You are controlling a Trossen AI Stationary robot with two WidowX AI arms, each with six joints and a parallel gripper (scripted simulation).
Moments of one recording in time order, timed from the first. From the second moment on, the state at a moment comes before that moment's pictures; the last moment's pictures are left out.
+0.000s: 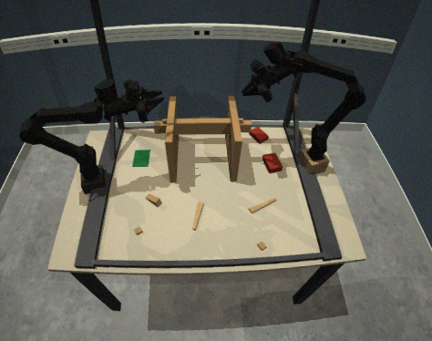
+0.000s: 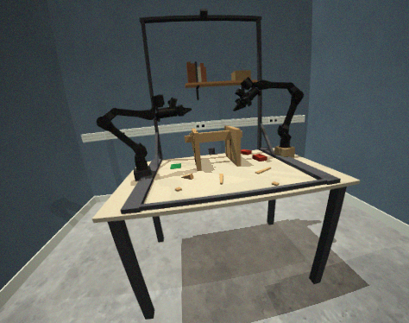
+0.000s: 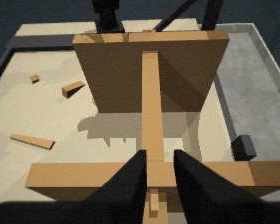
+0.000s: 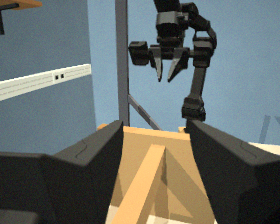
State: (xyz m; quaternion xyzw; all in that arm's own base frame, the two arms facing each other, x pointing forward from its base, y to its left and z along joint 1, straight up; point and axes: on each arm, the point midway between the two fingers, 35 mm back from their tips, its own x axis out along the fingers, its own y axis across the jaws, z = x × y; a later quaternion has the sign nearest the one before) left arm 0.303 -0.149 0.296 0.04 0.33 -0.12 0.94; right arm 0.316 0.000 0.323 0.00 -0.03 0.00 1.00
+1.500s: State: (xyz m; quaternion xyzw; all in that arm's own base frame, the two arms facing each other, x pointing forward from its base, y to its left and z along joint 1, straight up) left arm 0.317 -0.151 0.237 0.36 0.42 -0.41 0.73; right arm 0.316 0.000 0.323 0.00 -0.03 0.00 1.00
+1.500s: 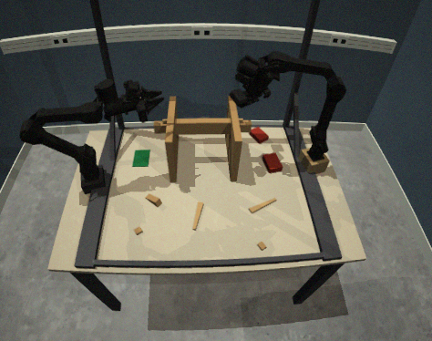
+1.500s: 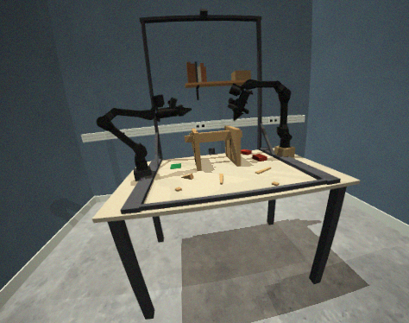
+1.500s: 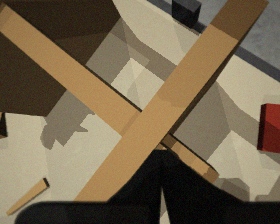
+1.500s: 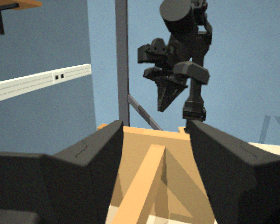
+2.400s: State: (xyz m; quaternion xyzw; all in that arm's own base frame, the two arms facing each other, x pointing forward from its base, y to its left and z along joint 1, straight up) left arm 0.324 -0.144 0.209 0.41 0.32 -0.67 0.53; right arm 0.316 0.000 0.323 0.00 -0.03 0.00 1.00
